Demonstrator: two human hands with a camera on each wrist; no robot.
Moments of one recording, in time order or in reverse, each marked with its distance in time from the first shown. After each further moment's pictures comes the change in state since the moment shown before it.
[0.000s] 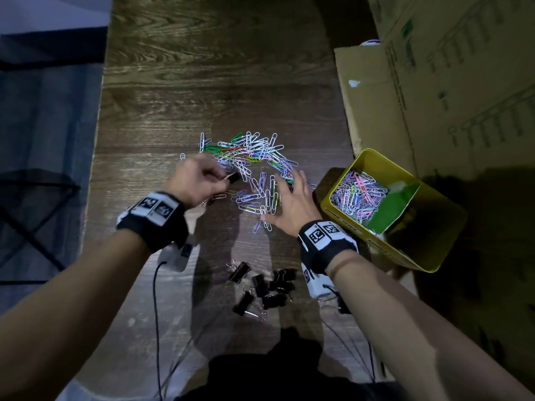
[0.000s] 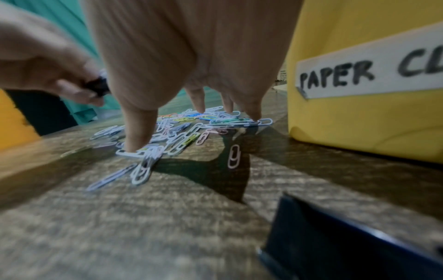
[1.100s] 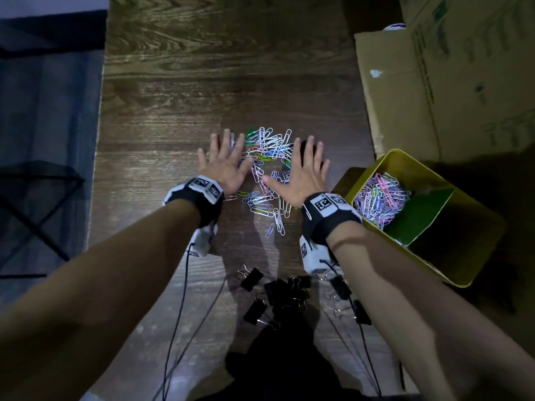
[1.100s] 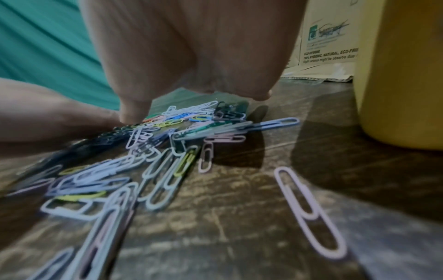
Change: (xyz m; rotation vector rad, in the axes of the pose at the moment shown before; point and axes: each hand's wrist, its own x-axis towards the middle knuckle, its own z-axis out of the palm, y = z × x) left_hand 0.064 -0.022 0.045 0.577 -0.158 -0.130; right_hand 0.058 -0.016 -0.011 0.034 0.050 0.112
